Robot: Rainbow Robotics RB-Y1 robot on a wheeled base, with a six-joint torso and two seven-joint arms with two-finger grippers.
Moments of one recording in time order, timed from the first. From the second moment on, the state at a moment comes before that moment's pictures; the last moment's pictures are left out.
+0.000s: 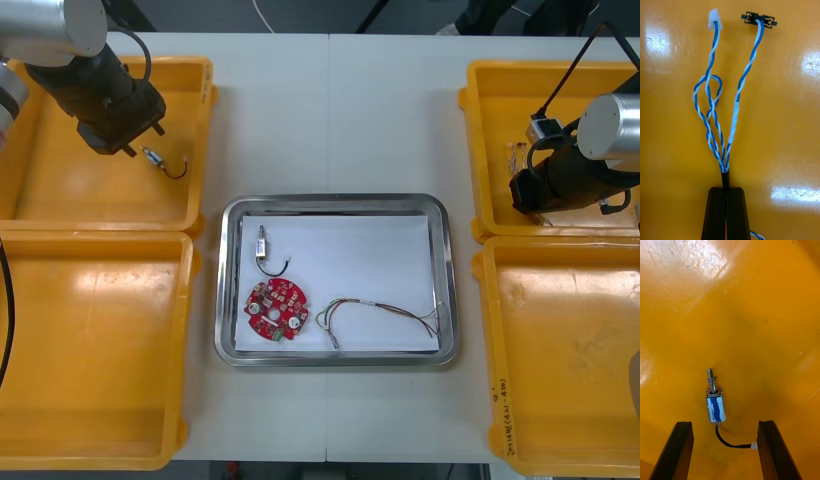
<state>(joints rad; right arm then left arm) -0.67 -0.46 -0.13 -1.28 -0.38 1.48 1.70 -1.07 0.62 -0.26 -0.92 0.70 1.43 -0.66</state>
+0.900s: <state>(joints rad) -0.73 -0.46 -0.26 -1.66 -0.40 1.91 1.72 -1.07 0.59 -0.31 -0.81 0.69 1.34 -0.66</state>
